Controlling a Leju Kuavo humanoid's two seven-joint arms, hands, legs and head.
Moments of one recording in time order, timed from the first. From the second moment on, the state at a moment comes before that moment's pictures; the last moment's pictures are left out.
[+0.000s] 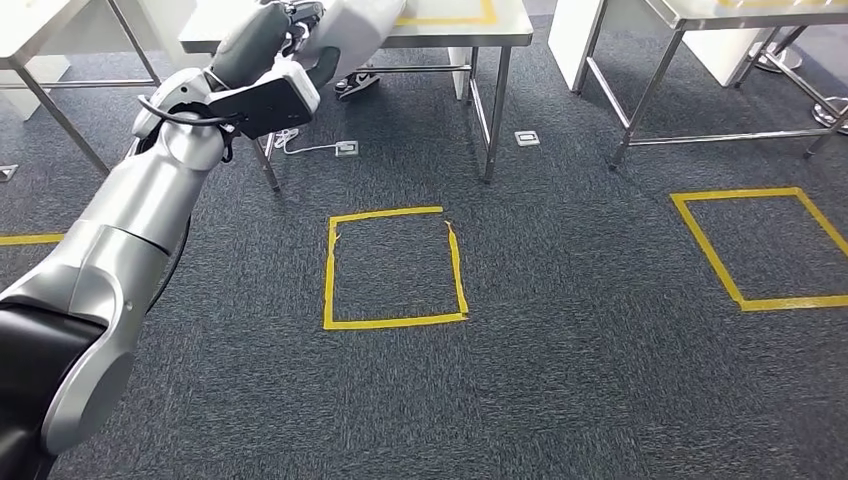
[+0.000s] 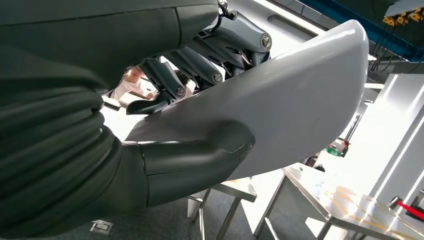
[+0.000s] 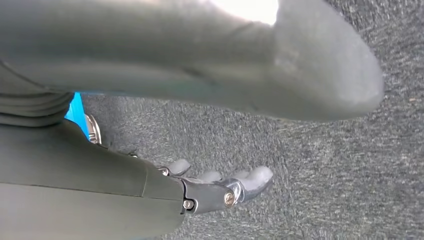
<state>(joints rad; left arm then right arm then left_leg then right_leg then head) -1.24 -0.05 -0.45 -0.56 -0.56 -0.29 -0.56 -0.11 0.05 -1.12 -0.20 1.08 0.12 -0.14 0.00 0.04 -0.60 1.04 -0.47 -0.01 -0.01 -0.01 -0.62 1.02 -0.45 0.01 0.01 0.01</state>
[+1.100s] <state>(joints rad) -1.24 -0.04 -0.45 -0.56 -0.56 -0.30 -0.56 -0.11 0.05 -1.12 -0.20 1.09 0.13 -0.15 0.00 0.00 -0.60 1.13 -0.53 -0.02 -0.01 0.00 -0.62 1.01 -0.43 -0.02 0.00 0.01</state>
